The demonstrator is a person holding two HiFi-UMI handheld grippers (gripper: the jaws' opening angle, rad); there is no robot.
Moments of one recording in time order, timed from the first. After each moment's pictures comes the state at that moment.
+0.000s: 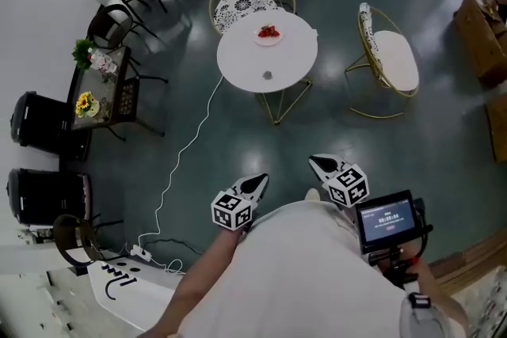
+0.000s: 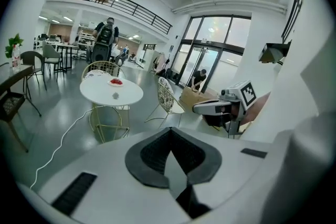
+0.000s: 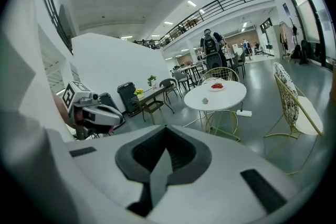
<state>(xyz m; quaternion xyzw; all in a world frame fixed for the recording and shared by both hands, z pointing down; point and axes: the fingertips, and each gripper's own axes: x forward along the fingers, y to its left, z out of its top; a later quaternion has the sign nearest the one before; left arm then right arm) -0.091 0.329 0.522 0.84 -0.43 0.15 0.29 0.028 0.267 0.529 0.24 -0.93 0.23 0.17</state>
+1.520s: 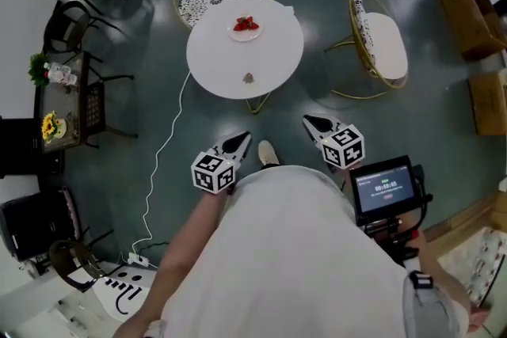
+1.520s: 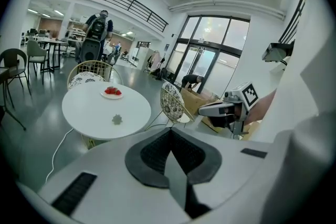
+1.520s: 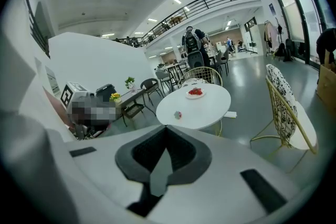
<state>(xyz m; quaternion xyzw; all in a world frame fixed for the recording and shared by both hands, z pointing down) -0.121 0.083 0.548 0.86 -0.39 0.15 0.29 0.033 0.036 0.556 0.32 -0.89 0.26 0.20</state>
